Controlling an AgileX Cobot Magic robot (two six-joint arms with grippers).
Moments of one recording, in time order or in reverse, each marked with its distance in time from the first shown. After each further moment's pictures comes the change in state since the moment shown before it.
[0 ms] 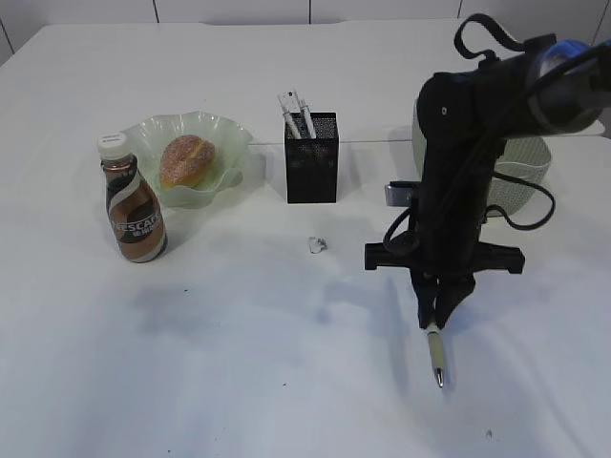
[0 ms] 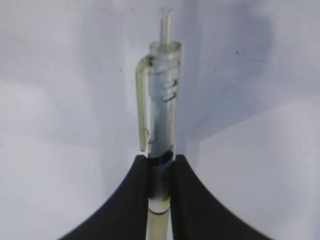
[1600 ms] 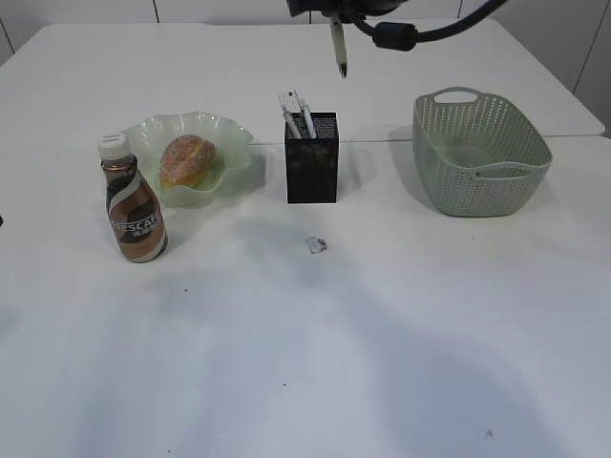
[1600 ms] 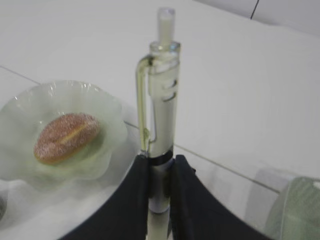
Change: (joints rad) left arm 0.000 0.000 0.000 -0.005 -0.118 0.000; right arm 0.124 -0.254 -0.235 -0.444 -0.716 -0.189
